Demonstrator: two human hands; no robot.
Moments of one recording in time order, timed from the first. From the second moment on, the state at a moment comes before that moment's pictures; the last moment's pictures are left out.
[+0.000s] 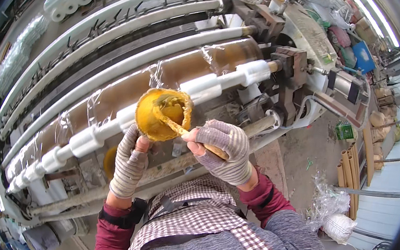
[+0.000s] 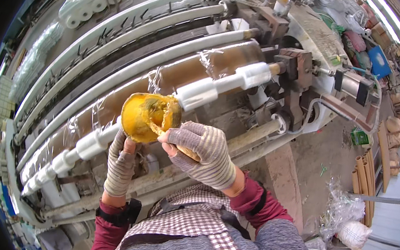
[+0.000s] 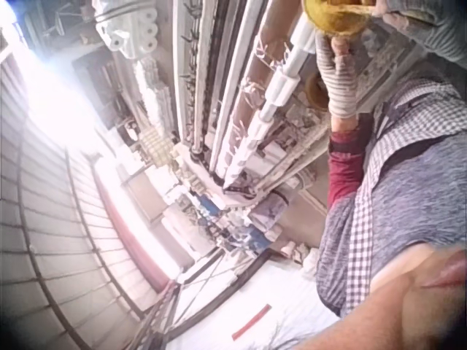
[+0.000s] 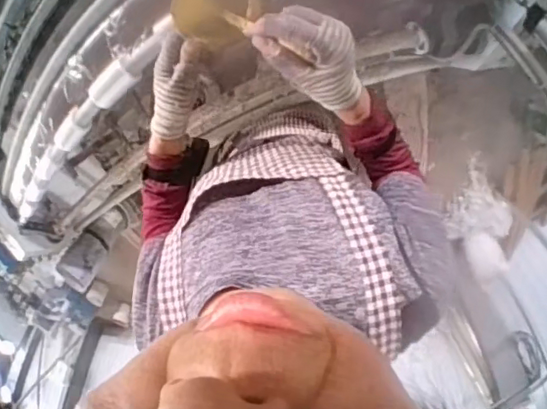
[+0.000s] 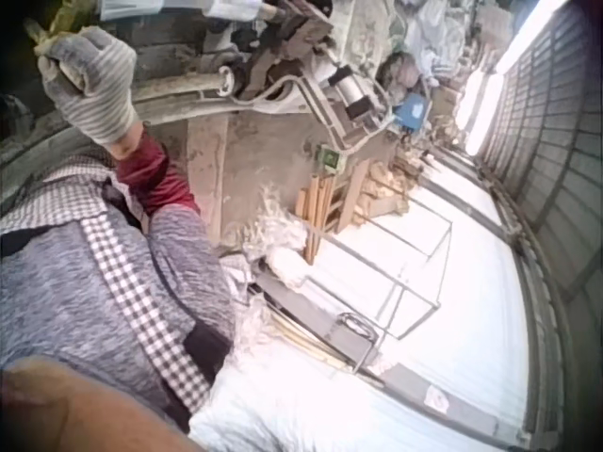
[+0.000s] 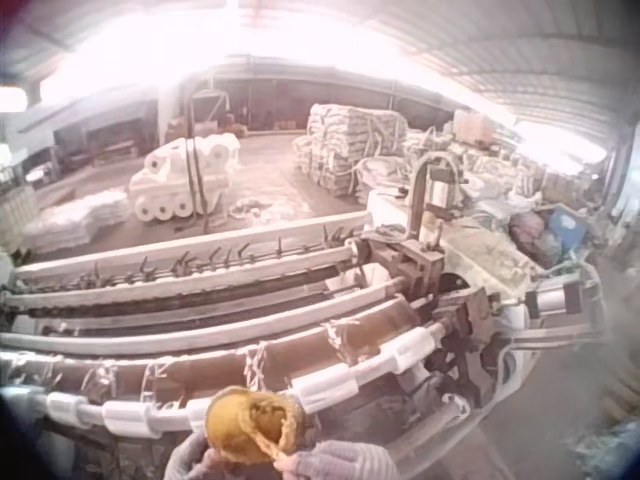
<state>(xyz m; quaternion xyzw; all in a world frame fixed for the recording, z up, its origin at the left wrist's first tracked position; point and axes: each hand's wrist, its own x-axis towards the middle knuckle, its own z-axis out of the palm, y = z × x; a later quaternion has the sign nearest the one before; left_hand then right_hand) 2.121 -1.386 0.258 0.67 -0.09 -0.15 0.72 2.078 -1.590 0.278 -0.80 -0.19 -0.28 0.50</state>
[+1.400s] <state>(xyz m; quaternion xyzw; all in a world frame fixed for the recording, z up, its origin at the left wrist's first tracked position) 2.170 -1.472 0.244 0.74 -0.12 -0.24 0.62 2.230 -1.661 0.252 -0.68 0.17 -0.34 0.63</state>
